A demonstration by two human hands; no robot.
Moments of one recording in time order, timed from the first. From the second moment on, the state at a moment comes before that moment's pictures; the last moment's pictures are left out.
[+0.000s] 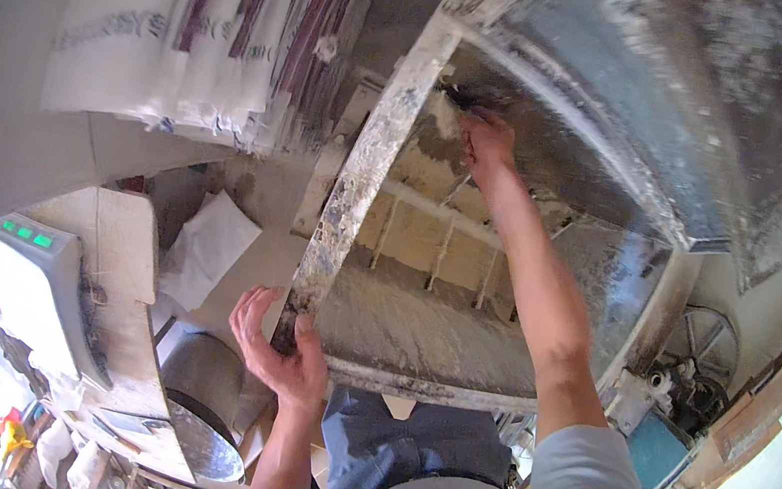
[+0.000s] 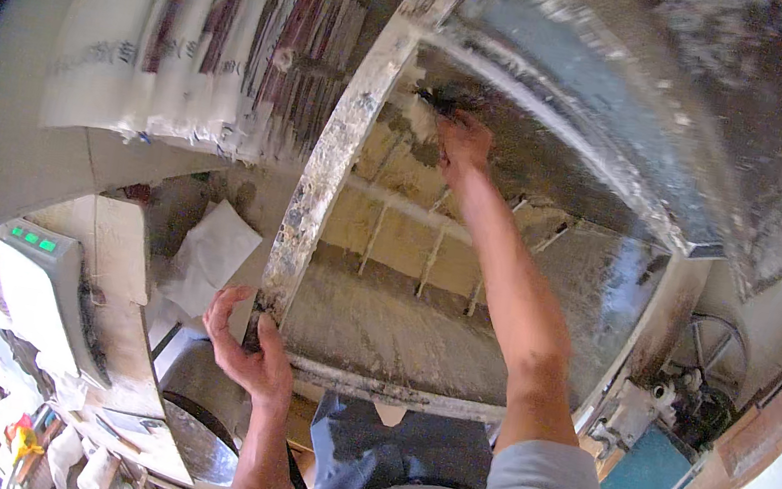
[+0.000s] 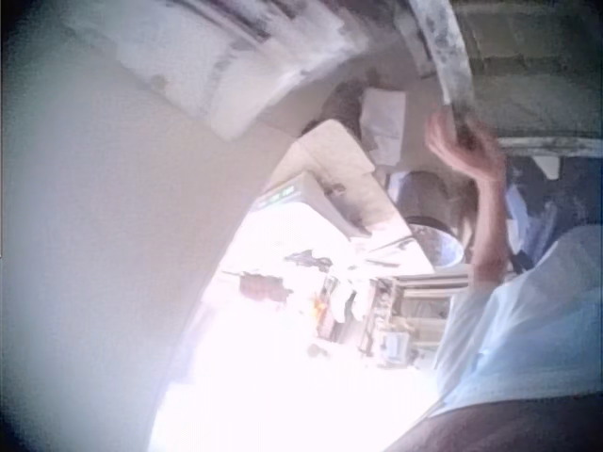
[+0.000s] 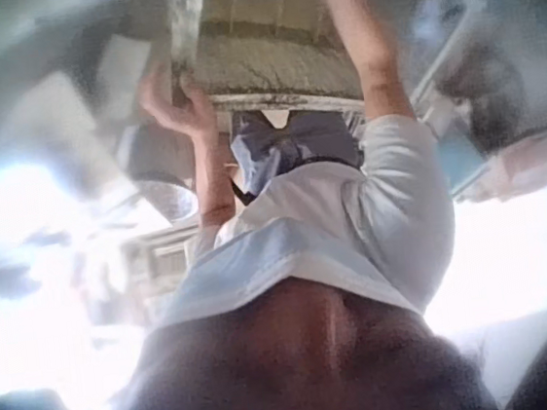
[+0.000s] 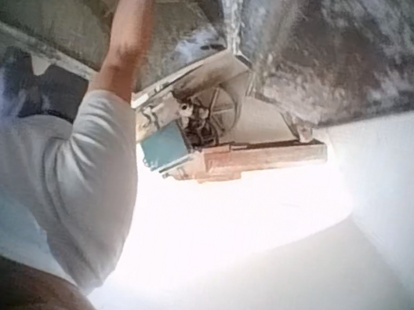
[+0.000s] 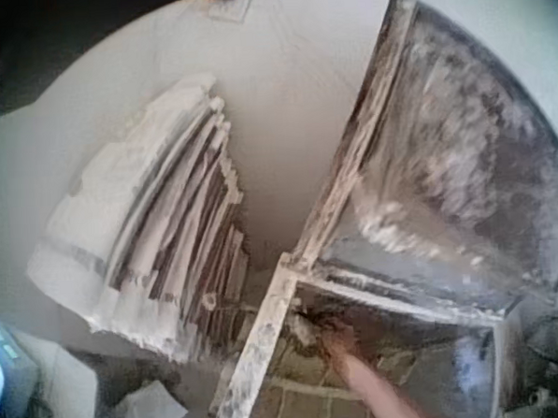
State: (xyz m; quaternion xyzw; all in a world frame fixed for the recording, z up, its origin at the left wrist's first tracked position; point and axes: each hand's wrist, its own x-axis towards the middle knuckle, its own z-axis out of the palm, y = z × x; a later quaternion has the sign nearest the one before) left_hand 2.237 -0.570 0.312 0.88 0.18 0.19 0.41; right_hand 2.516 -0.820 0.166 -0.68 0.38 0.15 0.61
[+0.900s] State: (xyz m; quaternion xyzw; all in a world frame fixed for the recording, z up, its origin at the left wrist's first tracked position) left_hand 2.236 -0.579 0.306 0.87 0.20 0.19 0.40; right_hand 2.565 -0.815 0.032 -0.57 0.40 0.28 0.67
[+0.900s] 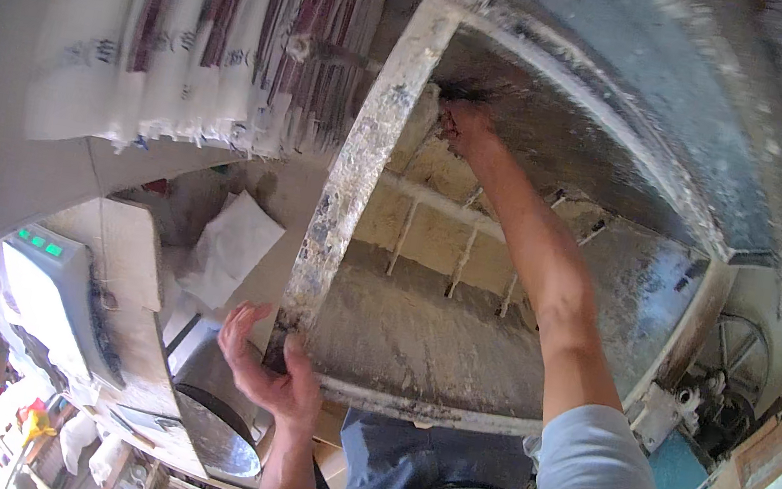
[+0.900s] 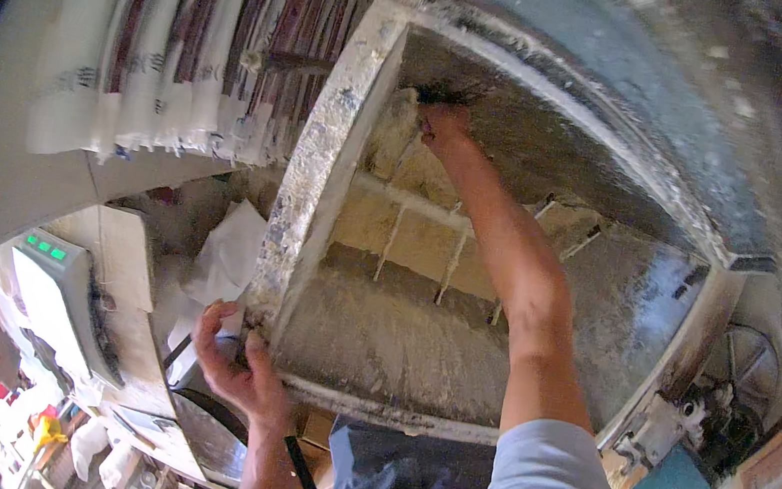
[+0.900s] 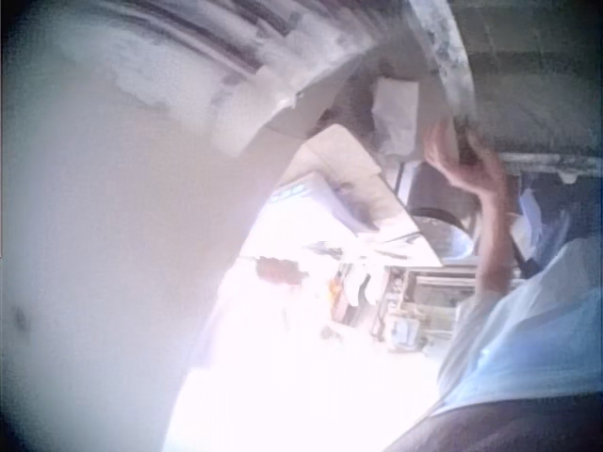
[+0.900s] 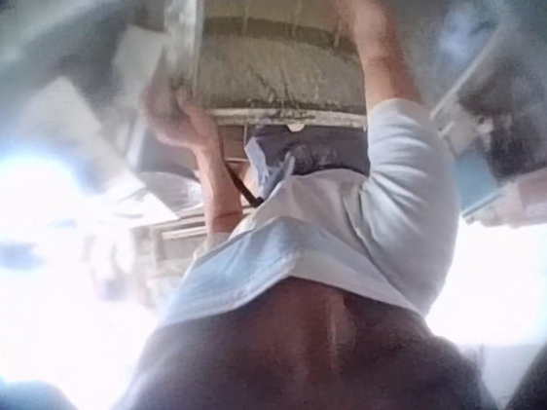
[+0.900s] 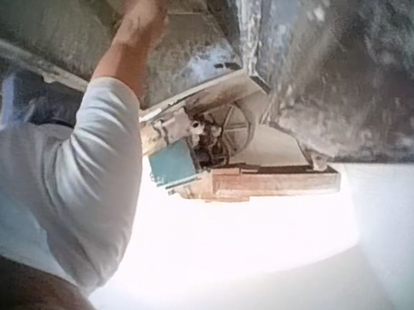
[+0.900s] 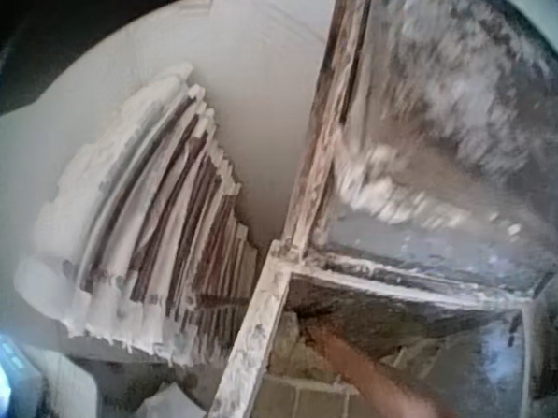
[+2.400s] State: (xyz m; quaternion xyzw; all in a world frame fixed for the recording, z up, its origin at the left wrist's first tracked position) left_hand 2.238 -0.593 0.313 0.89 0.21 0.19 0.37; right_hand 2.394 -0.956 0.239 -0.68 0.26 0.31 0.61
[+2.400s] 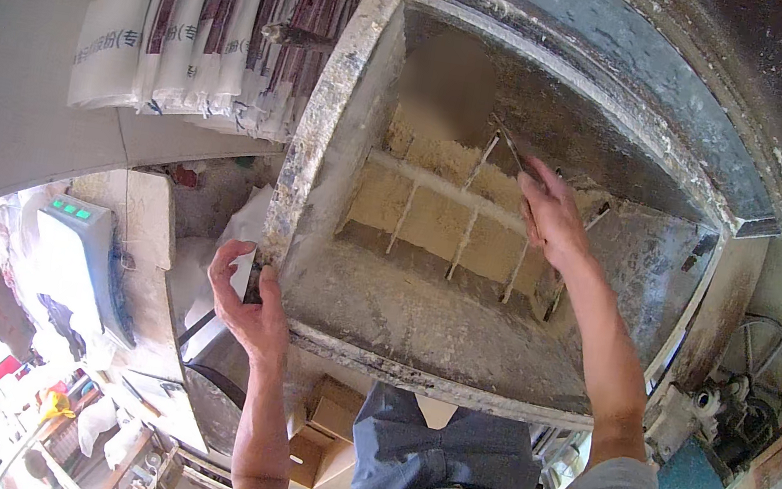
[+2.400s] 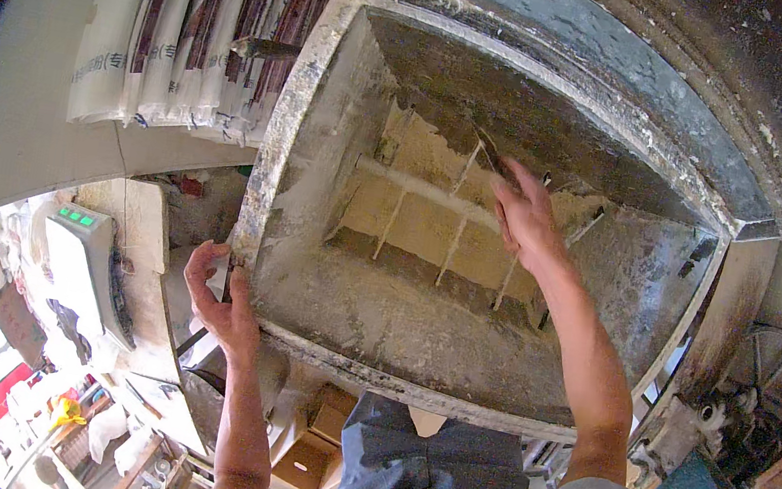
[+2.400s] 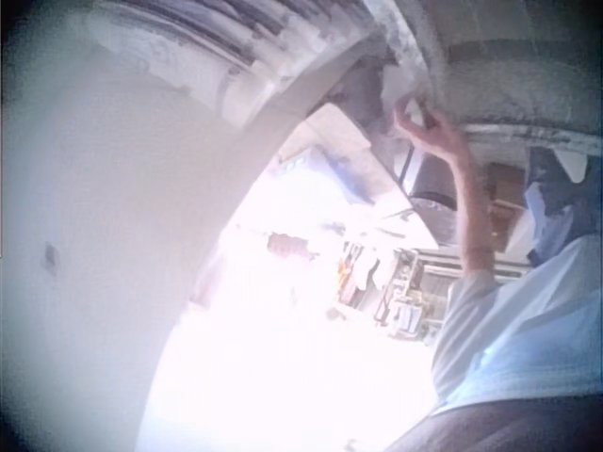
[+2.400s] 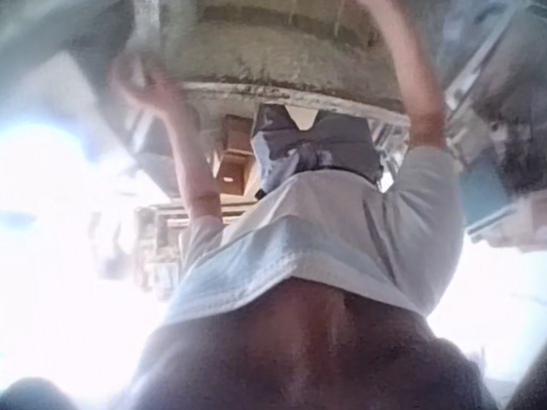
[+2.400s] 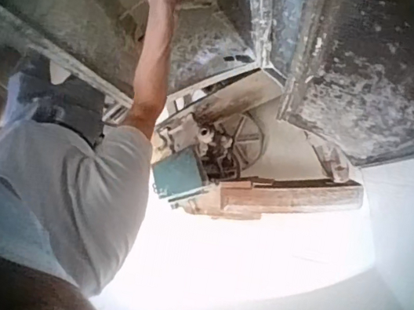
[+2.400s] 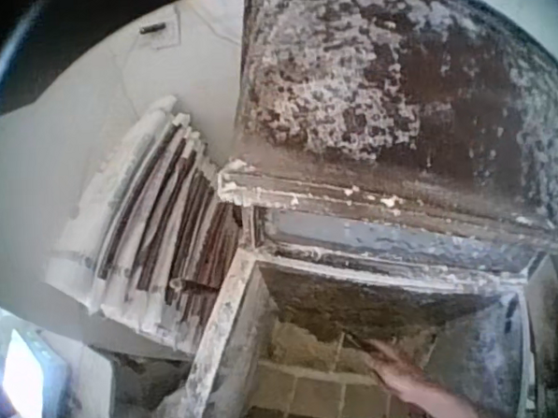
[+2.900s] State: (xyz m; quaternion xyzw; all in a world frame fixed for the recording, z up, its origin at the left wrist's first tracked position) left_hand 2.229 -0.590 0.296 0.86 0.22 0.22 0.41; right_hand 2.515 -0.823 -0.049 -0.68 0.23 0.34 0.61
